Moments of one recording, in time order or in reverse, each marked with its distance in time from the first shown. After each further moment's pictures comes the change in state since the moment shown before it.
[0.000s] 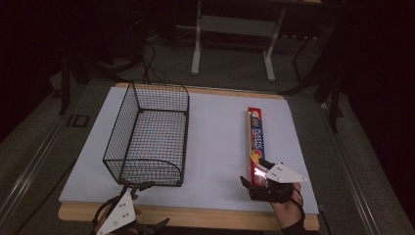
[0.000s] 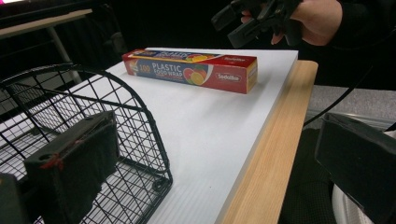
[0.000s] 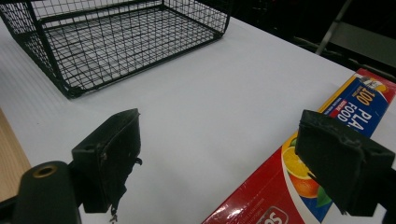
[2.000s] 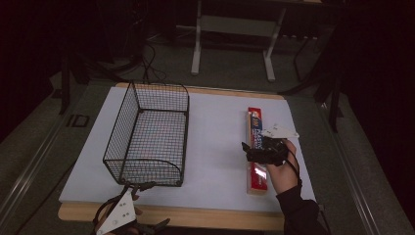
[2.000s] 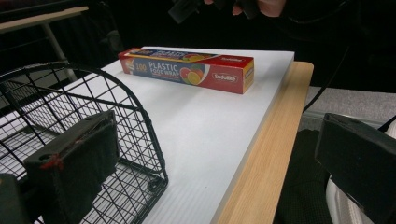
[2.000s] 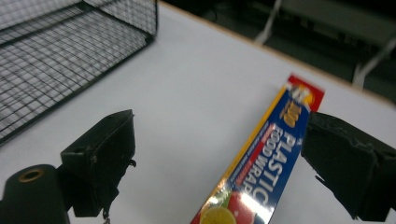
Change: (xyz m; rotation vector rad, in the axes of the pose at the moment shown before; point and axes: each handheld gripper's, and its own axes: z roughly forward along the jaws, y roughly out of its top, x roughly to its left) left arm 0.000 0.000 0.001 0.004 -0.015 -0.016; right arm -0.049 0.068 0.042 0.154 -0.186 0.112
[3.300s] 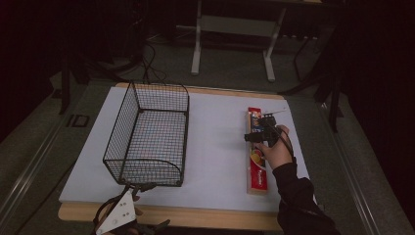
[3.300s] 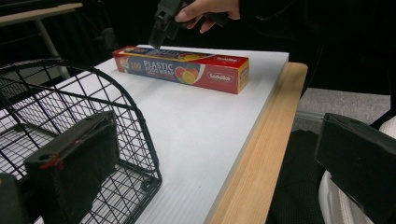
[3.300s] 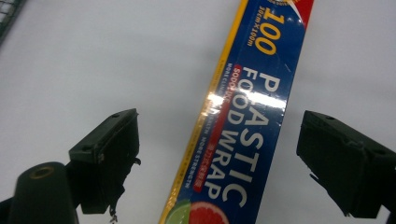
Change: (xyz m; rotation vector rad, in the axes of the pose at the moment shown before) left arm 0.000 0.000 0.000 0.003 -0.020 -0.016; right arm -0.045 0.013 0.078 0.408 -0.085 0.313
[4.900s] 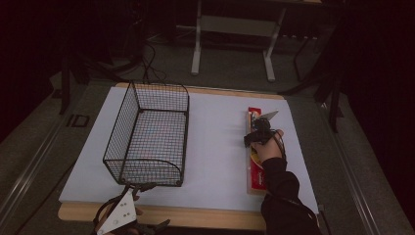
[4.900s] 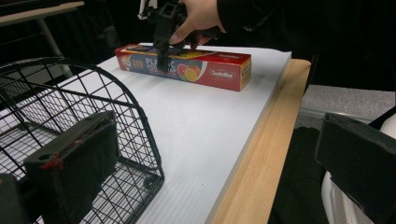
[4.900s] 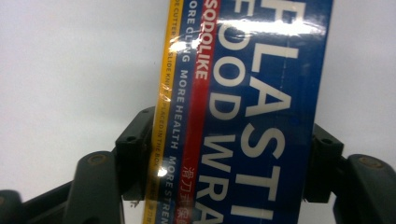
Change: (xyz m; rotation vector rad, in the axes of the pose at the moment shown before) left arm 0.000 0.000 0.000 0.012 0.011 0.008; right arm -0.008 0.003 0.054 0.271 -0.057 0.225
